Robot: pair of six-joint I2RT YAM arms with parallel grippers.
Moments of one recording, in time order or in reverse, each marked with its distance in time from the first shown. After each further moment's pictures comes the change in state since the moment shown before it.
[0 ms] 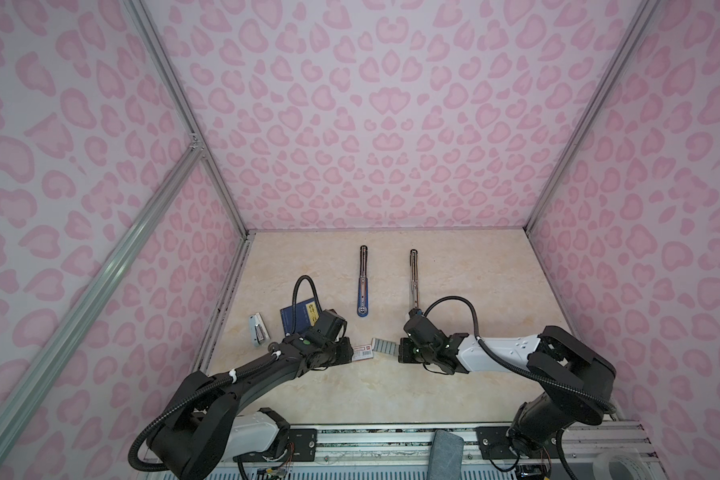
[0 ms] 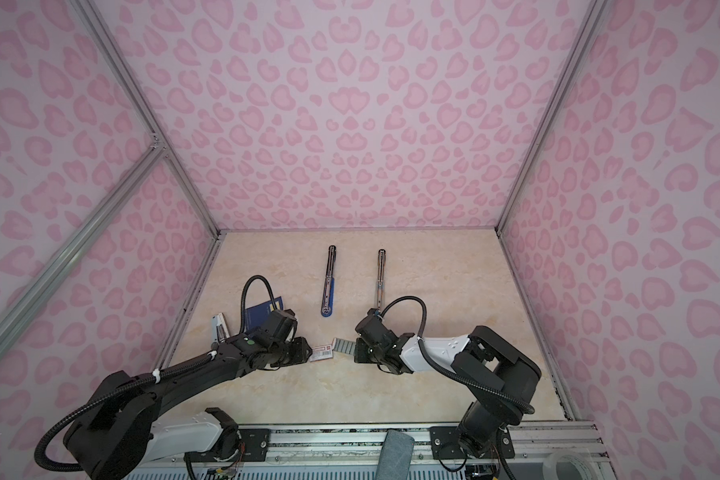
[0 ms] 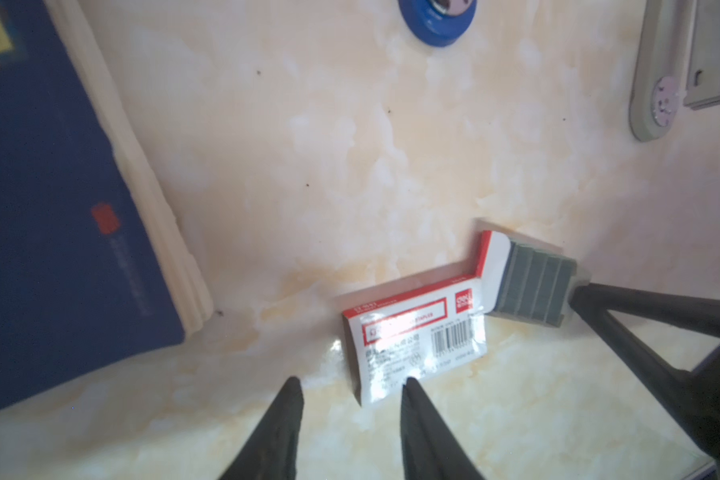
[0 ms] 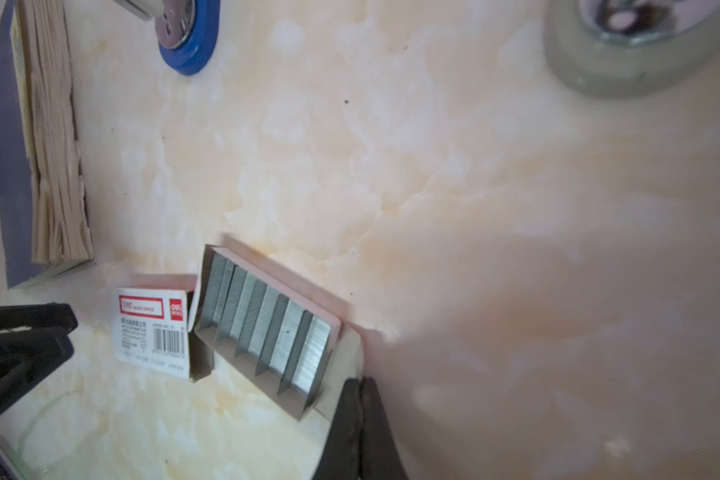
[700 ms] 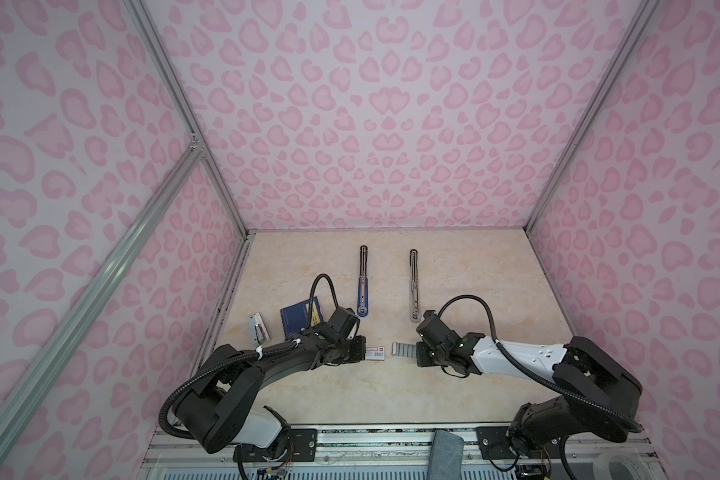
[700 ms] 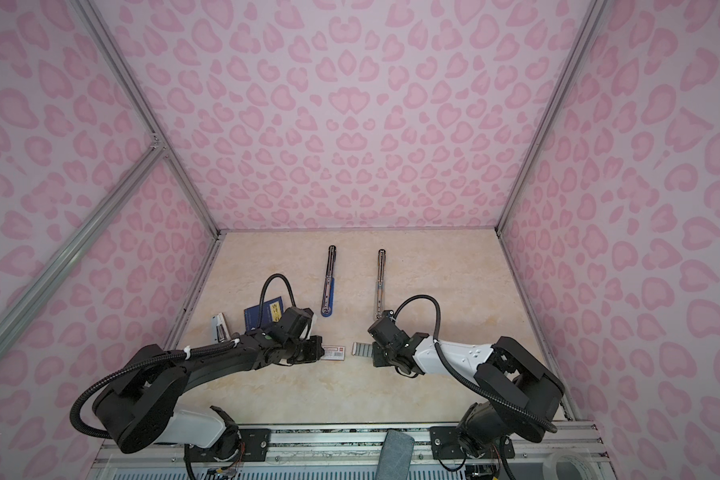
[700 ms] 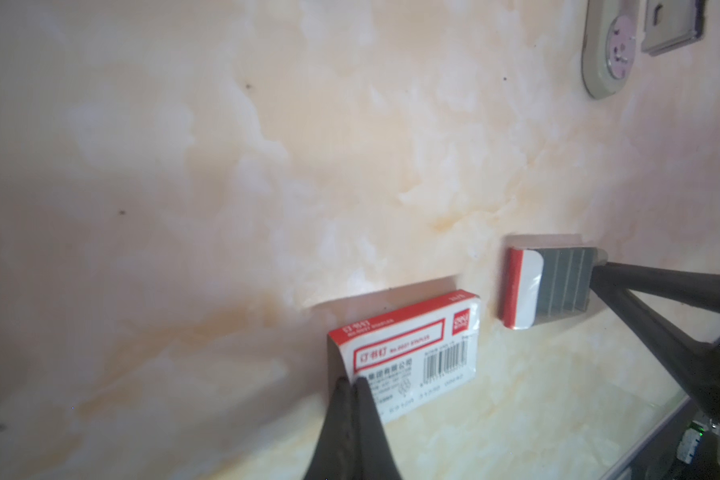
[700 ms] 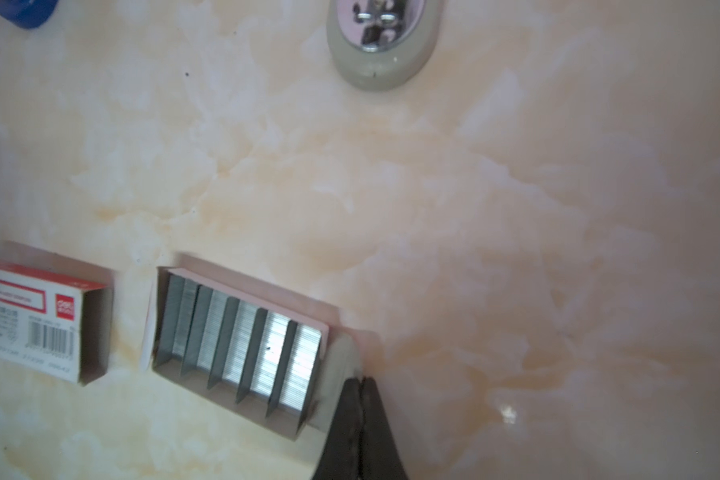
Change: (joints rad) left arm -0.041 0.172 0.028 0.143 0.104 0.011; right arm -0.067 -0.133 -0.052 -0.218 0.109 -0.134
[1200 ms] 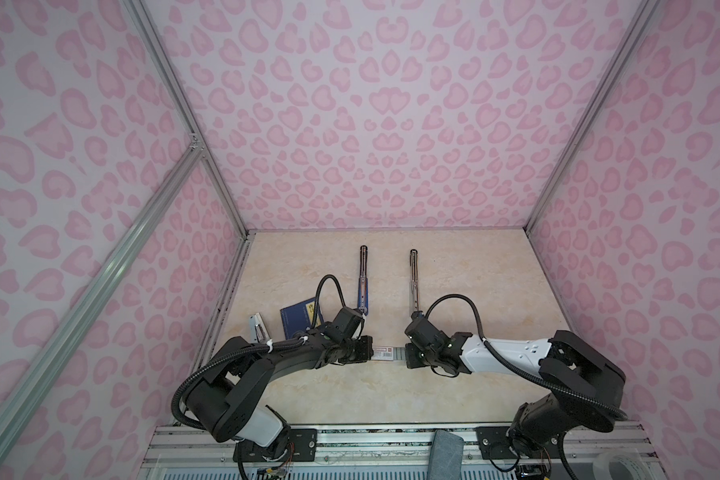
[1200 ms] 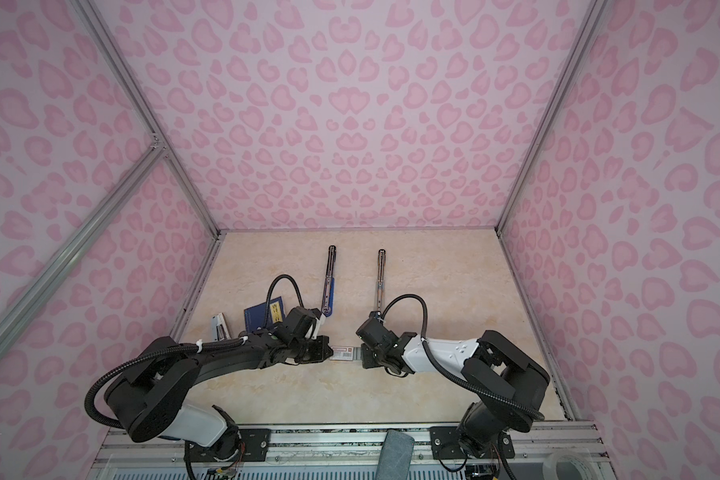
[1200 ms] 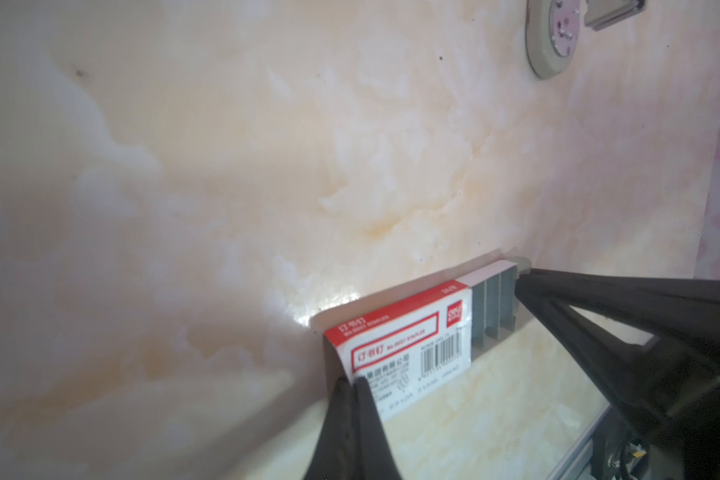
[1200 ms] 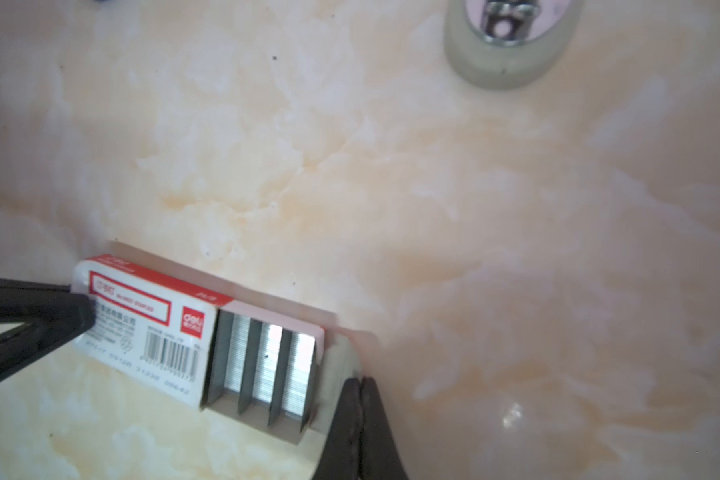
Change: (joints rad) left arm -0.045 0.098 0.023 0.117 0.097 -0.004; right arm 0.056 0.063 0.057 0.007 -0.005 -0.007
